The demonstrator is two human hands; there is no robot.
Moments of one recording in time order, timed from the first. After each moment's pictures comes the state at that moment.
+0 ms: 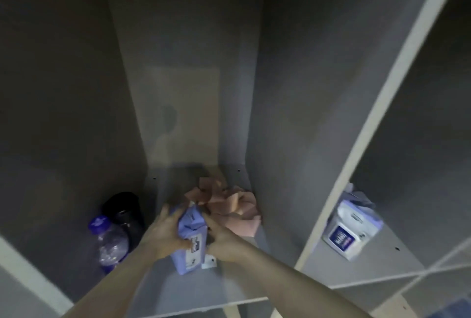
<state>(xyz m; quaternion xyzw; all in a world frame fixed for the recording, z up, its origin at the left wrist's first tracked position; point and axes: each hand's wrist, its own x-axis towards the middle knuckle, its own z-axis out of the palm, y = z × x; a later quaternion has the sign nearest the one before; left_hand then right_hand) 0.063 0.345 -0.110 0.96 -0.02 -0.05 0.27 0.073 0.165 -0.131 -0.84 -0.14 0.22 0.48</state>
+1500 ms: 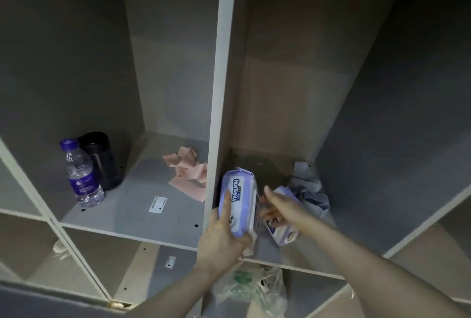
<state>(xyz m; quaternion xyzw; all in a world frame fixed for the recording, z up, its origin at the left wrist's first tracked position) -0.062 -0.010 -0.070 0.89 0.12 0.06 0.43 0.053 -0.154 -0.038 -0.83 -0.03 0.26 0.49</state>
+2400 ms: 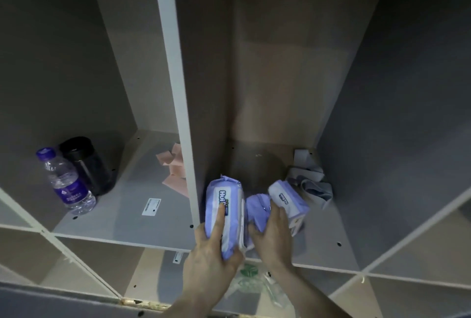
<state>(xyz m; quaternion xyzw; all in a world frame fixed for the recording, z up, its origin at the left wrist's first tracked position) -0.076 -0.025 -0.083 0.92 0.16 0.07 0.34 0.026 -0.143 -0.135 -0.93 -0.02 -0.08 0.36</state>
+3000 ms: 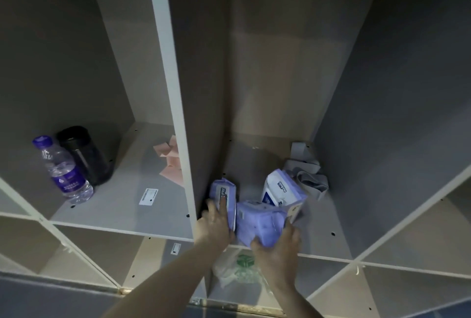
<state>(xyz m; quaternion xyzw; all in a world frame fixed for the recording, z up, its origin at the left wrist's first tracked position) 0.002 -0.022 -0.140 0.99 0.12 -0.10 0.03 -0.018 -0.166 -0.165 -0.90 0.09 -0.09 0.42</state>
